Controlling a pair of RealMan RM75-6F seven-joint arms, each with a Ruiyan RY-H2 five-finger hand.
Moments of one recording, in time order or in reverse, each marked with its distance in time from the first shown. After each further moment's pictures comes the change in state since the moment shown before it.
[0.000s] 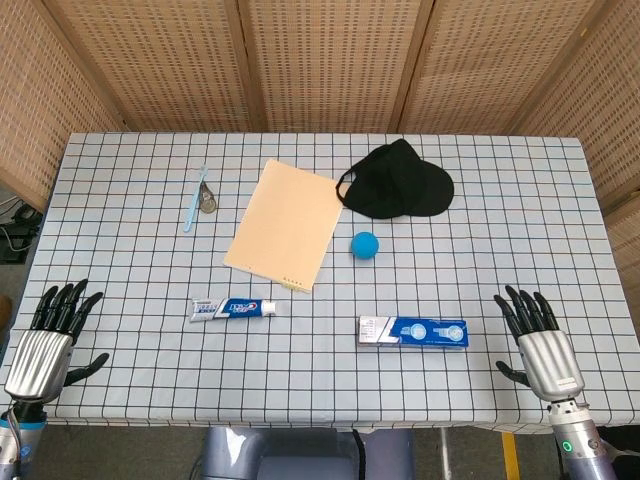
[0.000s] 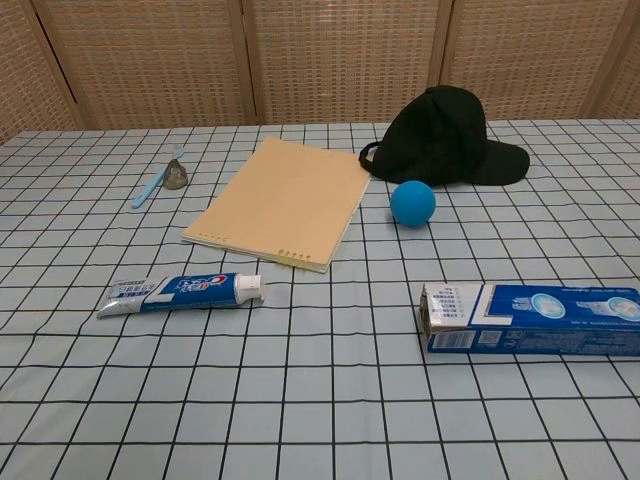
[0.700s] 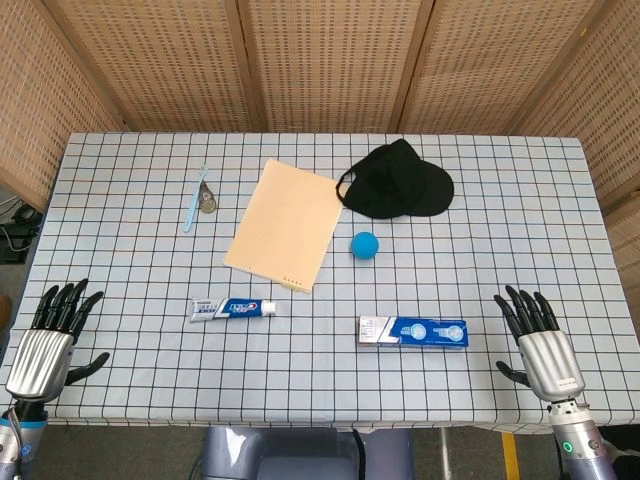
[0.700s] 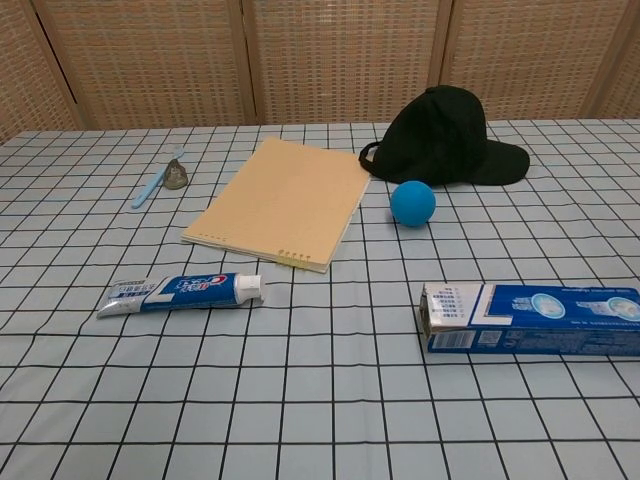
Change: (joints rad) left arm -0.003 -0.005 -0.001 -0.001 -0.011 -0.016 0.011; right arm -0.001 0.003 0.001 -0.002 0.002 0.001 0.002
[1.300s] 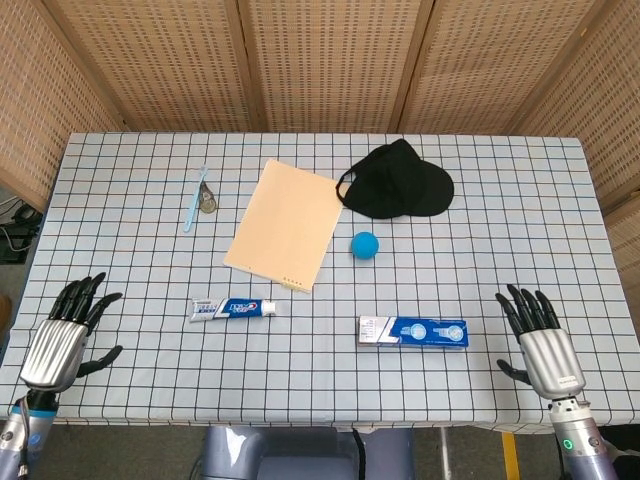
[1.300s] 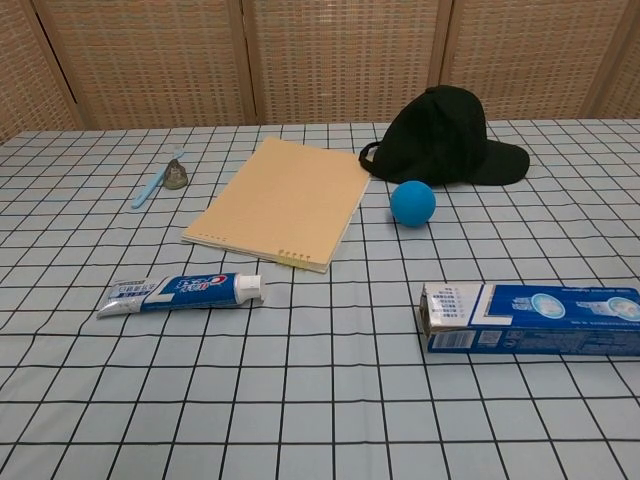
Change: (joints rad) left arm -0.064 0.045 -0.023 -0.113 -0.020 -0.101 0.016; right arm 0.005 -0.003 0.008 0.009 0.012 -0.008 0.012
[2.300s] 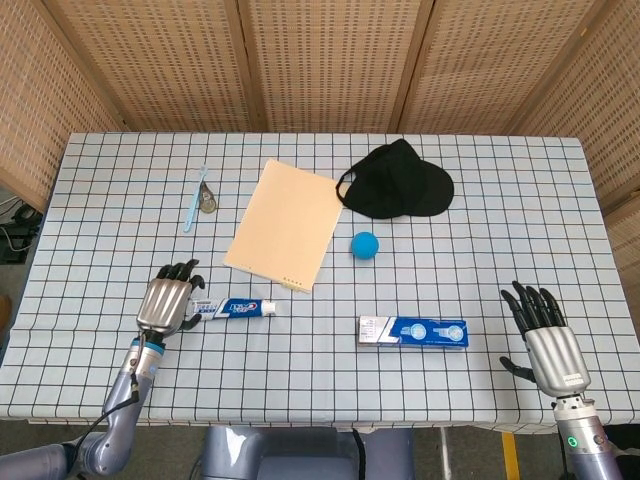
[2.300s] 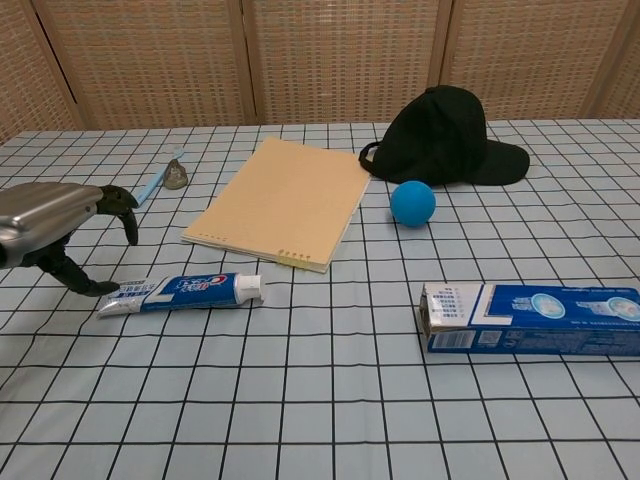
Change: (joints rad) left arm -0.311 -0.328 -0.171 -0.006 -0.535 -0.349 0.576; right arm 0.002 0.005 0.006 0.012 0.008 0.003 0.044
